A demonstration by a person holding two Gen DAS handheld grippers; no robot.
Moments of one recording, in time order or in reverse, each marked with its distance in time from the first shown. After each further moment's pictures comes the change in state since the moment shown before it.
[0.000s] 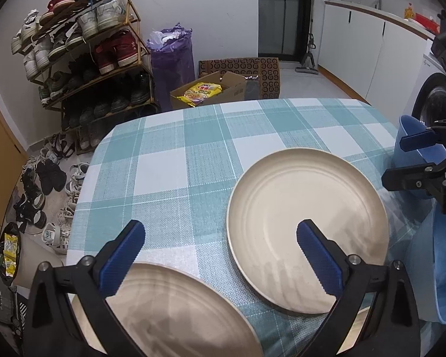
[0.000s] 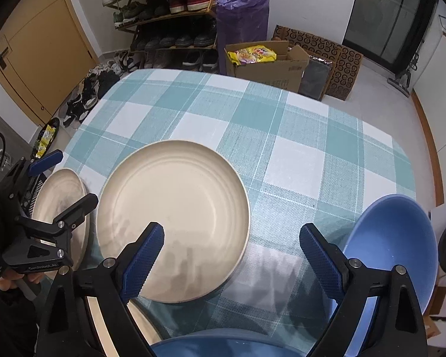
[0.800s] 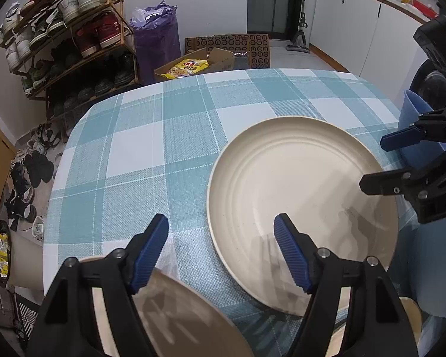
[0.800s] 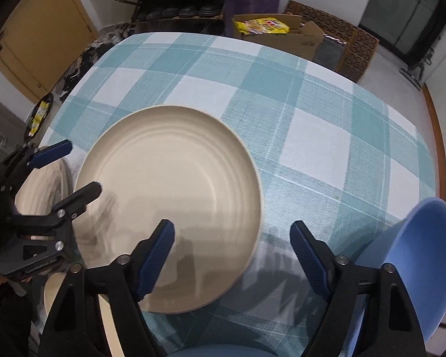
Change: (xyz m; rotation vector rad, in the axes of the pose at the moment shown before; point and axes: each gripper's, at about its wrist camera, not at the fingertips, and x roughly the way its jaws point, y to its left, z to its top) left arm 0.031 -0.008 -0.008 0.027 0.106 -0.045; right arm 0.050 0.009 -0.001 -0.053 0.126 0.011
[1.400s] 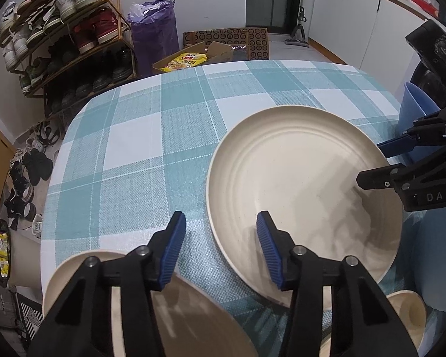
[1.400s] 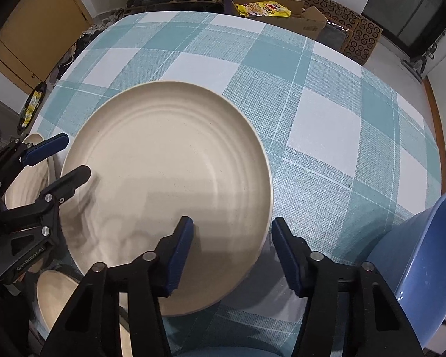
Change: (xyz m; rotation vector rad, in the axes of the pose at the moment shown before) left arm 0.004 0.001 -0.005 0.009 0.027 -0.002; right arm 0.022 0.003 -0.001 0.009 0.079 -0.028
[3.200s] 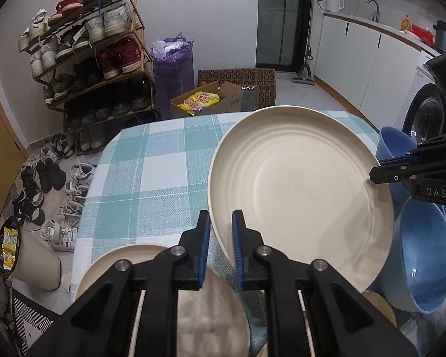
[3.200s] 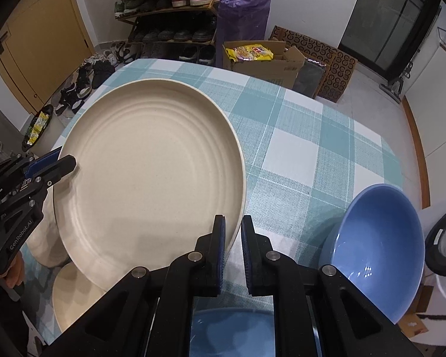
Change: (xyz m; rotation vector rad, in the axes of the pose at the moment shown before) left arm -0.085 0.003 -0.007 -0.063 -0.186 0.025; right arm -0.088 0.011 -0.035 0.015 -0.204 -0.059
